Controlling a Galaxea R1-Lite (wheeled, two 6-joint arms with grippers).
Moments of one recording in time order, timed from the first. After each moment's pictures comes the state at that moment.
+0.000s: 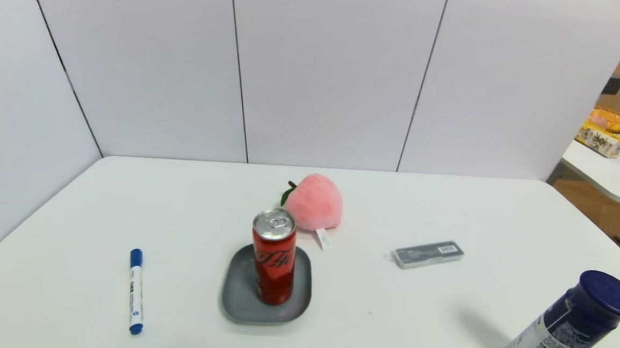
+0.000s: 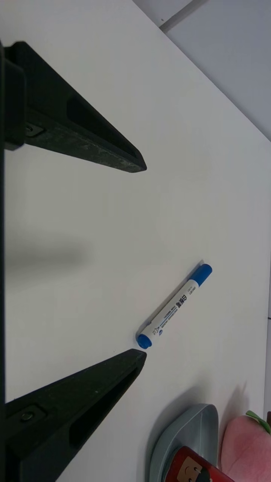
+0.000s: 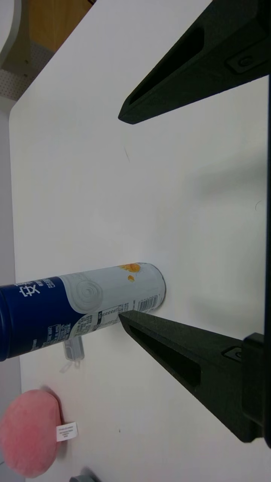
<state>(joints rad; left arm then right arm) 0.00 0.00 0.00 0.00 0.04 -0.05 0.00 0.00 0.00 0.00 -0.02 0.03</state>
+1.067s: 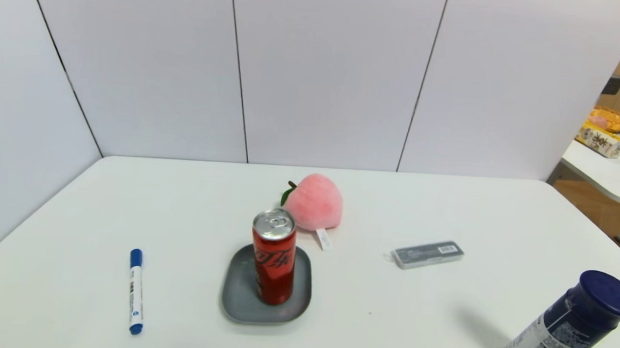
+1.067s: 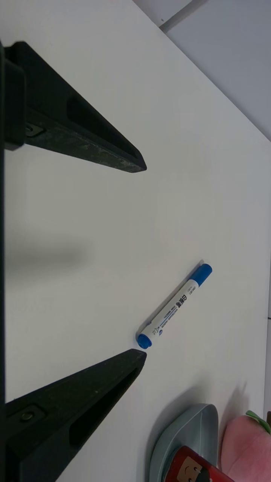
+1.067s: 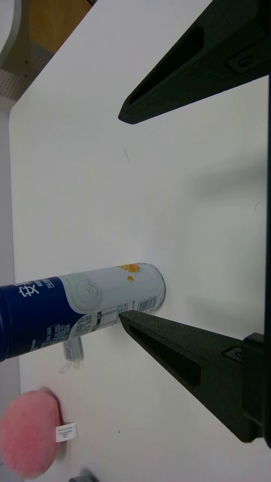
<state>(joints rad) 0.00 0.00 0.00 0.00 0.04 -0.05 0.00 0.00 0.00 0.00 -0.02 0.03</state>
